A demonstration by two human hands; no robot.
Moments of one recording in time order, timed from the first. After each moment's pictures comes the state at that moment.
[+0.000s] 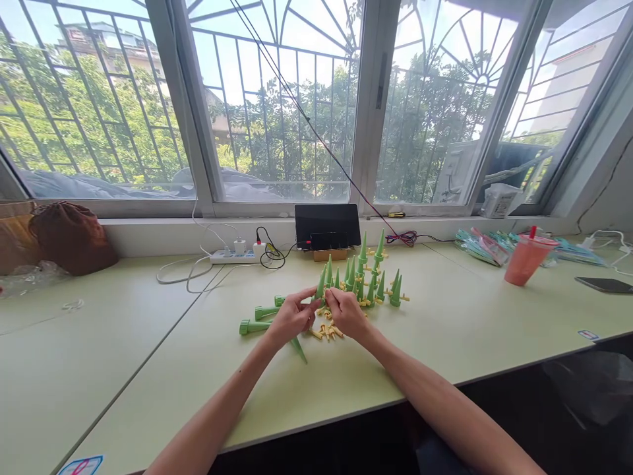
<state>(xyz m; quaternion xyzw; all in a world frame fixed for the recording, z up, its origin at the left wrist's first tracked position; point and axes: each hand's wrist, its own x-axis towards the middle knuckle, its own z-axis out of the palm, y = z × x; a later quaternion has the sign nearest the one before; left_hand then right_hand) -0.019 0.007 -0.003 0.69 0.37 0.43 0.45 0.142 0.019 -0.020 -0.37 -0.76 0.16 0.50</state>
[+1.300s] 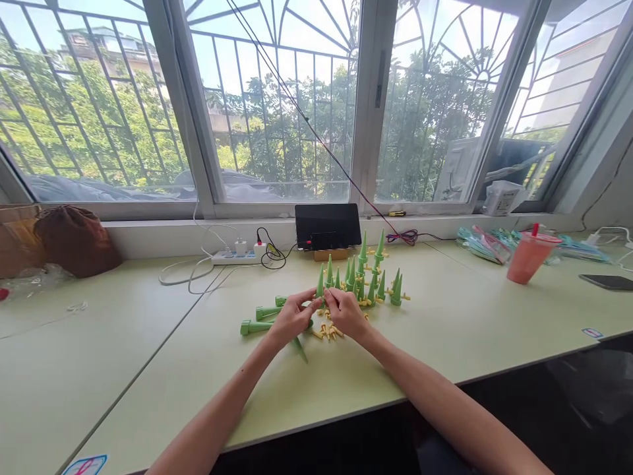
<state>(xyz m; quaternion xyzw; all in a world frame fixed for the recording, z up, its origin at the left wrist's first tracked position) -0.018 0.008 -0.003 0.71 0.39 0.43 0.39 0.139 0.017 -0.019 -0.37 -0.76 0.17 0.51</state>
